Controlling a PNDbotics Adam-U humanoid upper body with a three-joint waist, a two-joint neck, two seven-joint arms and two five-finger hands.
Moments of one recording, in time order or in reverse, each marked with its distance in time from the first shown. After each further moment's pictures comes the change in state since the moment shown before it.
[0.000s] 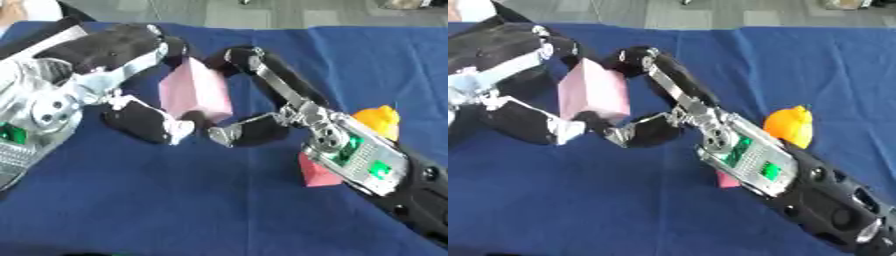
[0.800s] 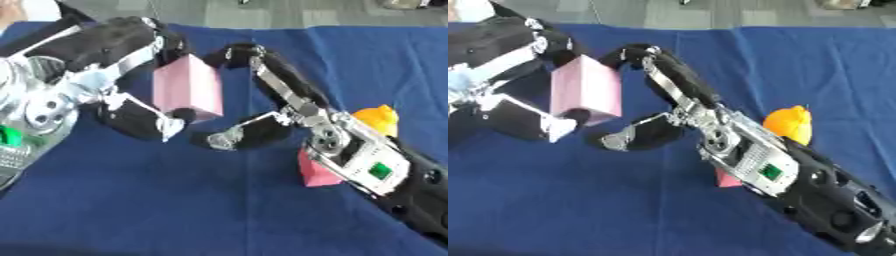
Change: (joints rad) left arm 0.001 0.019 0.013 -0.020 -0.043 -0.004 -0.004; right arm 0.005 -0.007 -0.006 -0.002 0.134 0.011 0.026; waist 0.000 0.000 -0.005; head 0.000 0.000
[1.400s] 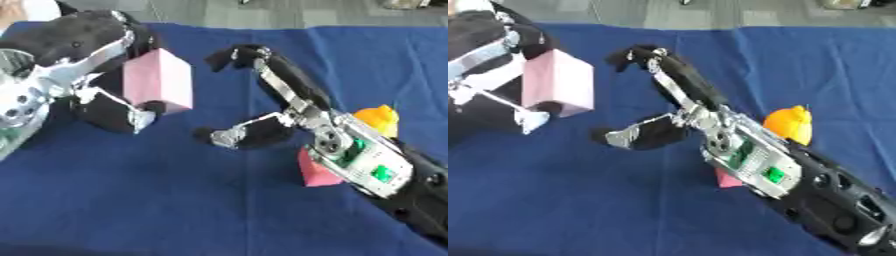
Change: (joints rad) left arm 0.065 0.103 0.086 -0.001 -0.048 -0.013 -0.013; right arm 0.009 -0.012 0.000 0.000 0.019 0.030 -0.012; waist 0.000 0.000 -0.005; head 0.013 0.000
